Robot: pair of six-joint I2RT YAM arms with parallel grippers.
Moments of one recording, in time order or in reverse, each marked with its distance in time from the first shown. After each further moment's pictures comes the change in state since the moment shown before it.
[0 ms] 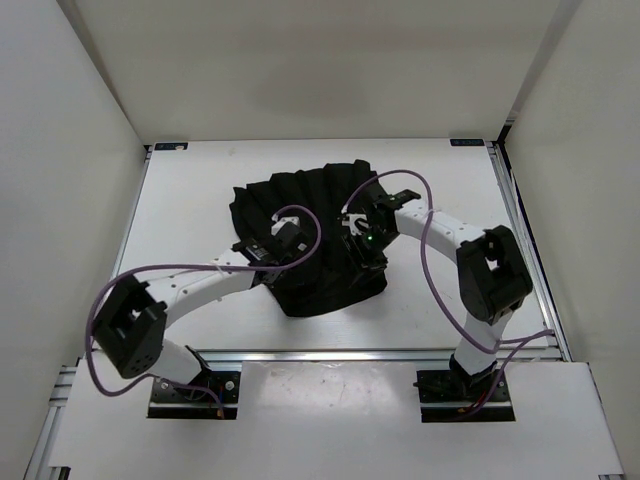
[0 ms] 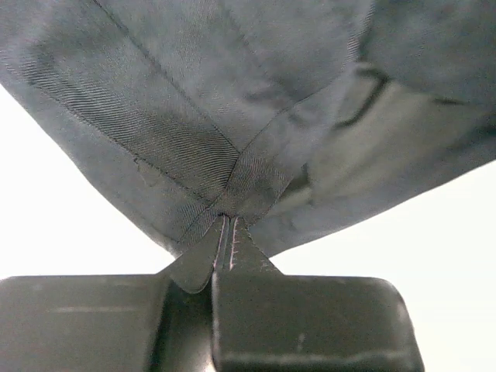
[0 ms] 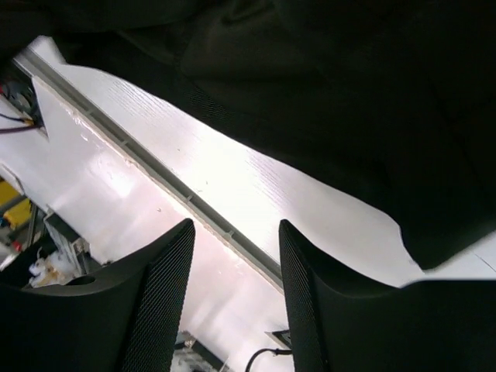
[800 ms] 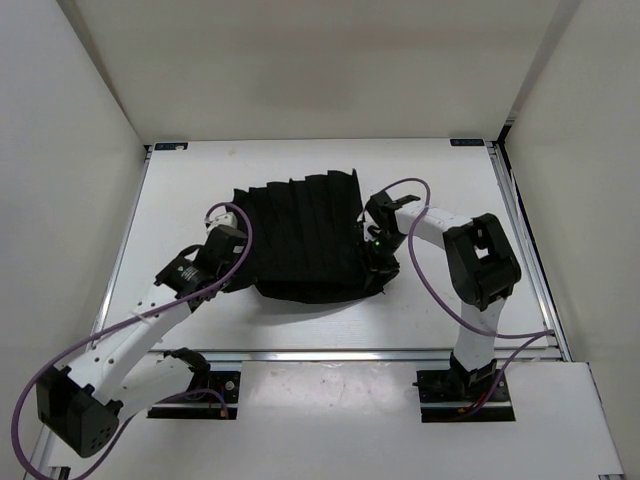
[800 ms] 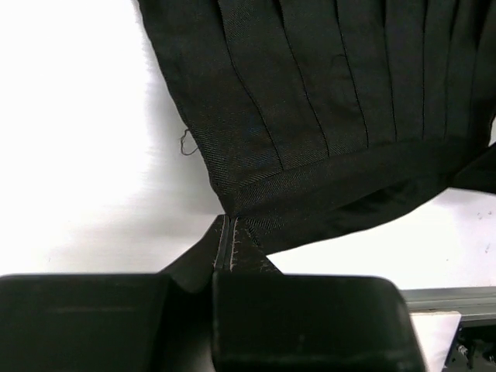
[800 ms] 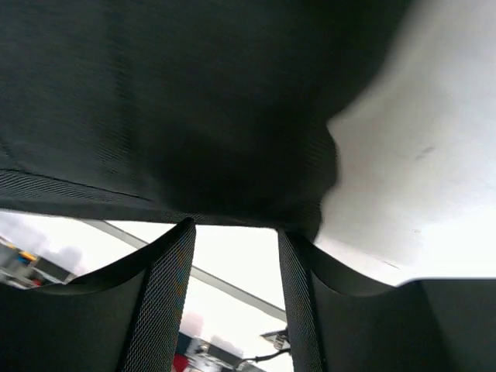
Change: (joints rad) left arm 0.222 -0.499 -0.111 -0.194 -0.003 -0.010; right arm -0.063 0.133 -0.048 0.034 0.169 0.039
